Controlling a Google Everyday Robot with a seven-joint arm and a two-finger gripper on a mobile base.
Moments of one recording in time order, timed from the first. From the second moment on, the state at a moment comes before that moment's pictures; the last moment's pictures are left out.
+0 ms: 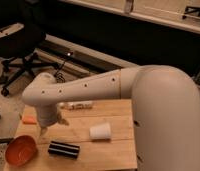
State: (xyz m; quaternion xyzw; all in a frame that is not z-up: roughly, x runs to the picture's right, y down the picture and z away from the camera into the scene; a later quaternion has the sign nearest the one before) arm -0.225 0.202 0.660 -0.14 -0.36 -0.82 0.43
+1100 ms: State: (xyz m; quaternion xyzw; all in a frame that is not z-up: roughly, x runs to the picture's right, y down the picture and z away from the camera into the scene) arm -0.338 0.282 0.650 -0.15 -0.34 -0.86 0.35
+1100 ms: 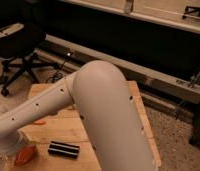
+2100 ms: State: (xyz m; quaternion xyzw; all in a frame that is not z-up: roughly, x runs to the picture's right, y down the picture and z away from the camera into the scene) arm -0.328 0.290 0.725 -0.17 -0.41 -0.85 0.29
